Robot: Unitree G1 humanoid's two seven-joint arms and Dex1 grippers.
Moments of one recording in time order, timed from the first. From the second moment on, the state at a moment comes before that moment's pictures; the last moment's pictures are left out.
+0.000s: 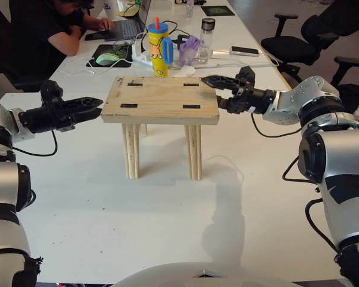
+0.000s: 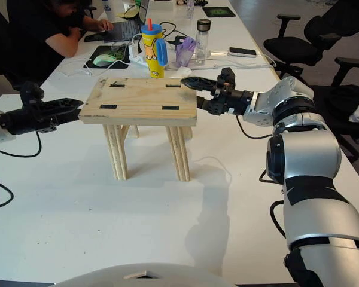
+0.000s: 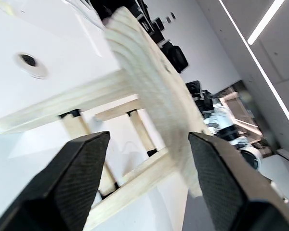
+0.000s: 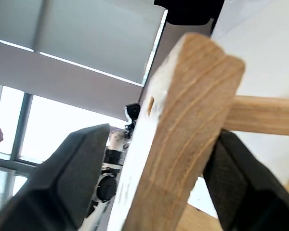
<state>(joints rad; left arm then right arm) -1.10 0.88 -0.17 1.28 -0.55 0.97 -1.55 -1.33 -0.51 0.05 1.35 0.67 1.16 1.20</state>
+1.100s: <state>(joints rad) -0.25 0.75 -0.30 -0.16 -0.27 0.41 -1.27 -0.45 -0.61 0.41 0.03 0.24 0.39 1.52</state>
